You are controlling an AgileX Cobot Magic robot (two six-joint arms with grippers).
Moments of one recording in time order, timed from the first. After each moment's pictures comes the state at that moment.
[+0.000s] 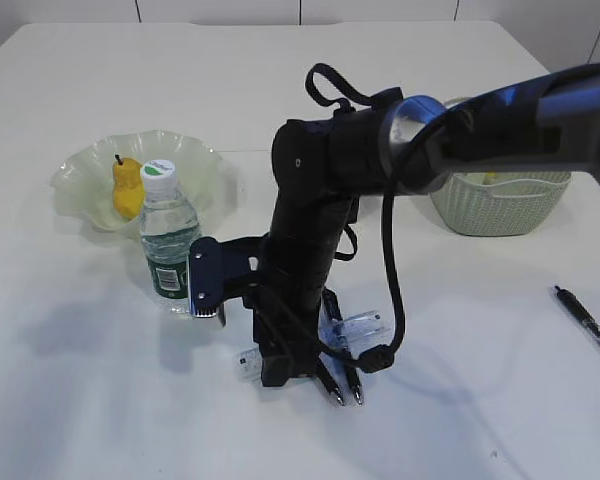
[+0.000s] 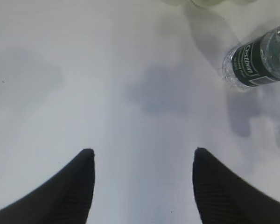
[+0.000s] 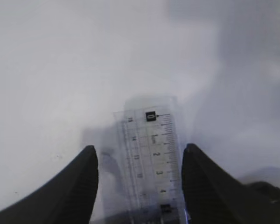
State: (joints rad) left arm 0.11 1.18 -0.87 -0.27 0.88 0.05; right arm 0.62 2.22 -1.63 0.28 0.98 -1.26
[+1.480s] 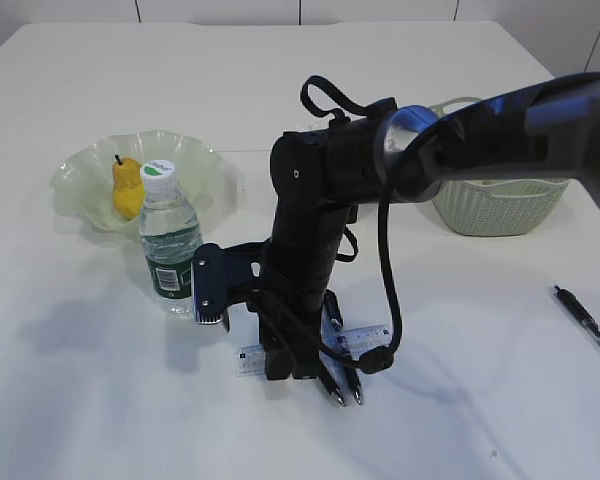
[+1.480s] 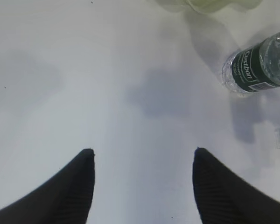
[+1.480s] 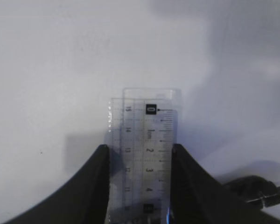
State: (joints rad) left arm 0.11 1.18 -0.87 -0.27 0.86 0.05; right arm 0.62 2.25 -1.62 0.23 0.96 -1.24
